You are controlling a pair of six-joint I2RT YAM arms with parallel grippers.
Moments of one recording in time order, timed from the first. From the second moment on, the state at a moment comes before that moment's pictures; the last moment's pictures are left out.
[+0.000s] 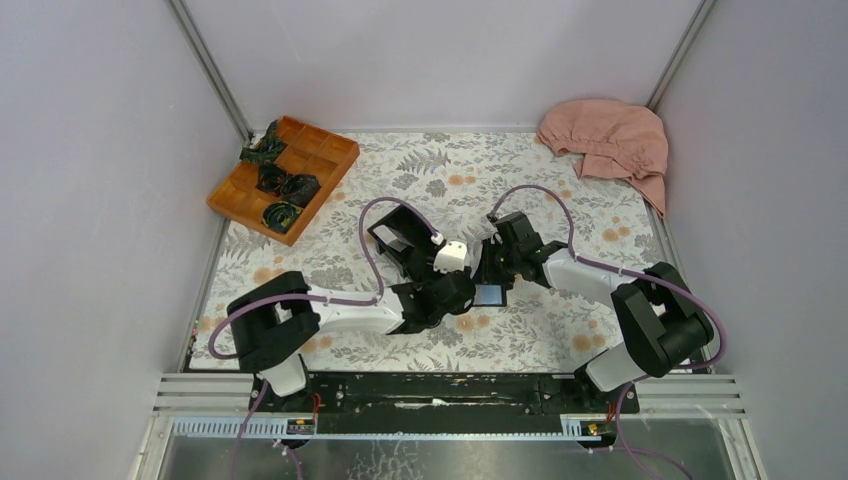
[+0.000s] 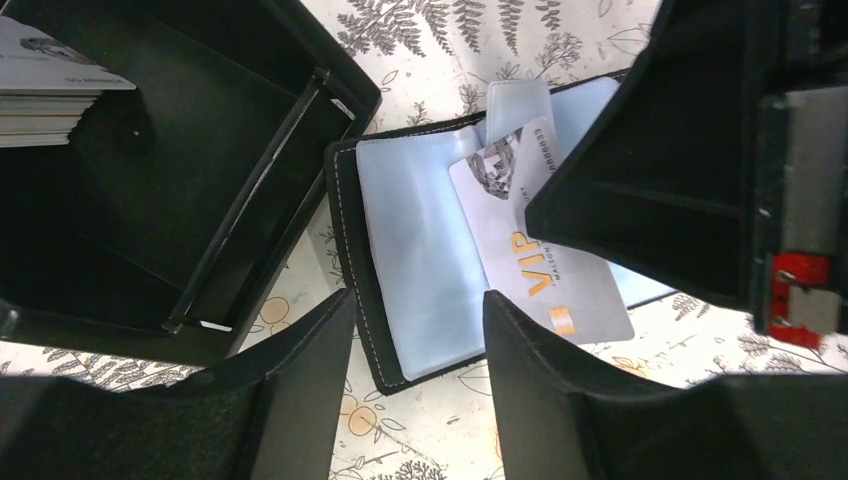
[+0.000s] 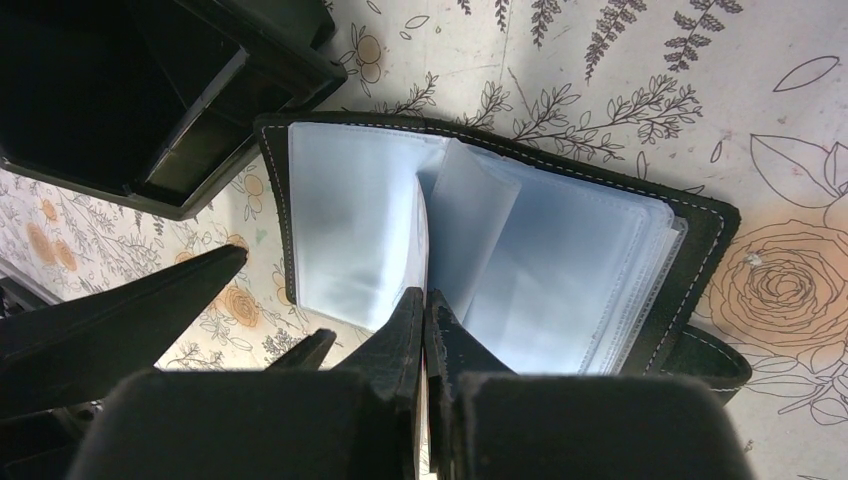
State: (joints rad) left arm -1.13 1.67 0.86 0.01 -0.60 -0.62; right arm 0.55 1.51 0.74 -0.17 -0.24 0.55
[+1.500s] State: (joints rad) left arm -1.11 1.79 0.81 0.14 -0.64 -0.71; right arm 0.57 1.25 0.84 -0.48 -0.01 0.51
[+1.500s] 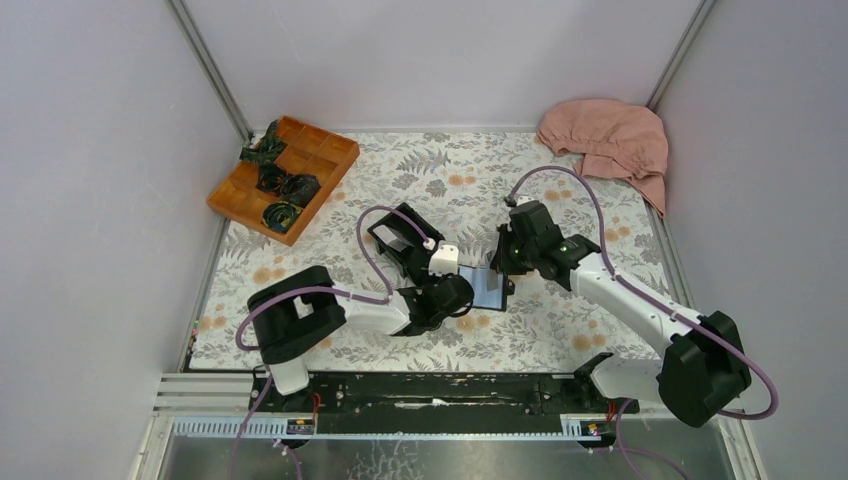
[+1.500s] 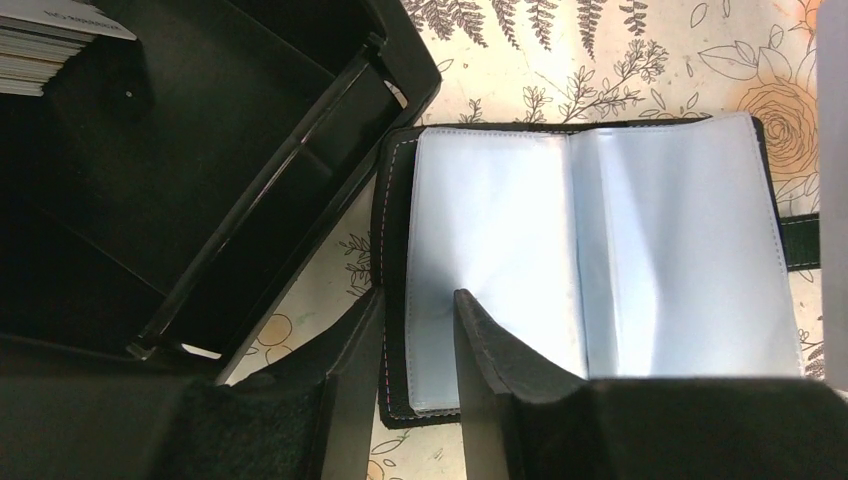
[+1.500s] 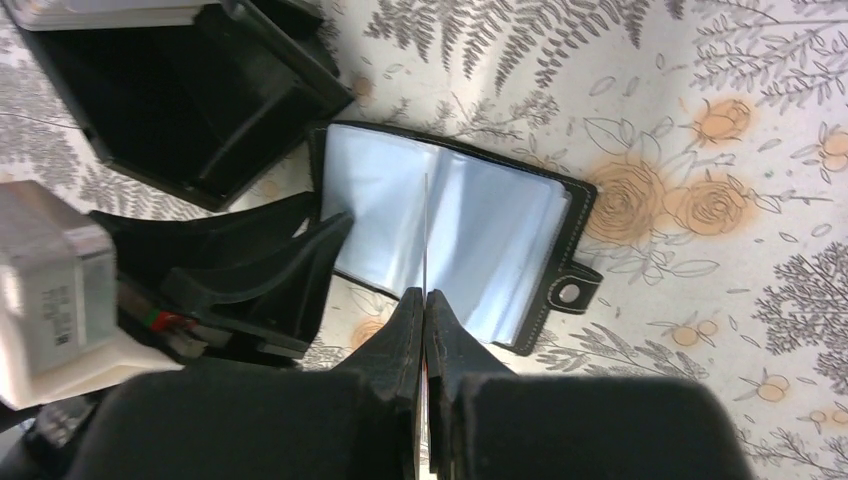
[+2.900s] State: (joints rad) left arm -1.11 1.77 0.77 0.20 -0.64 -0.75; right arm 0.55 1.39 0.52 0.09 -0.12 0.83
